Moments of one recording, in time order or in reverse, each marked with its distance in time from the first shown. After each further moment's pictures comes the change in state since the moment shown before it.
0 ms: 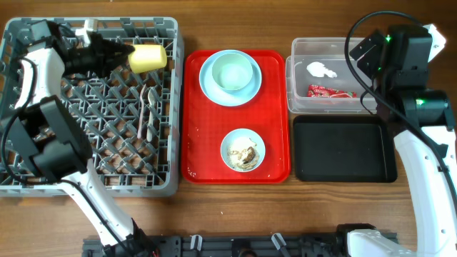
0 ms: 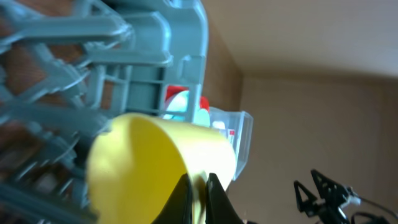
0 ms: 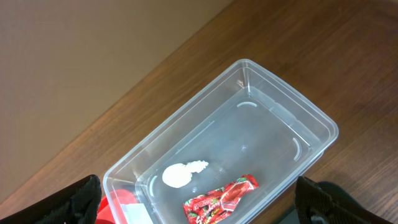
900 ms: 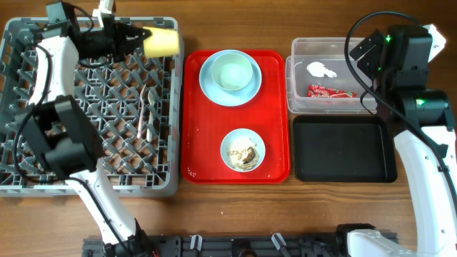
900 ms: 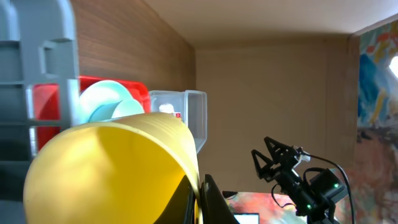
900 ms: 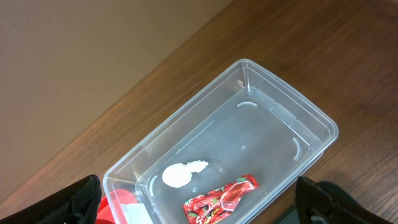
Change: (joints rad) left arm -0.109 -0.011 0.091 0.003 0.211 -0.034; right arm 0.000 0.000 0.000 0.000 0.000 0.000
